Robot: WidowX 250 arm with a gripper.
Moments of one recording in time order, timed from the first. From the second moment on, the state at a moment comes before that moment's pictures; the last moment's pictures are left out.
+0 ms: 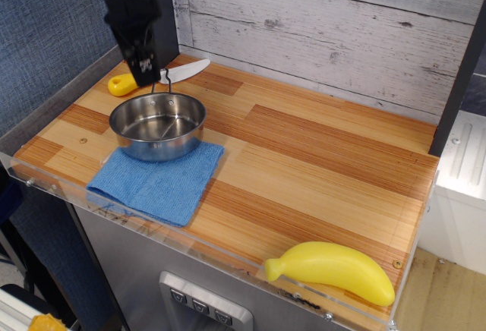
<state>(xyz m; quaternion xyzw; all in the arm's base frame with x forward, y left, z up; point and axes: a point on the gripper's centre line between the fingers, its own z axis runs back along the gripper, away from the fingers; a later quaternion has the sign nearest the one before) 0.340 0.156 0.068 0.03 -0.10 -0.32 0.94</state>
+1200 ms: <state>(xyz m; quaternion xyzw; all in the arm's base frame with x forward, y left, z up) 0.345 0.141 0.147 0.07 -0.14 -0.38 0.91</state>
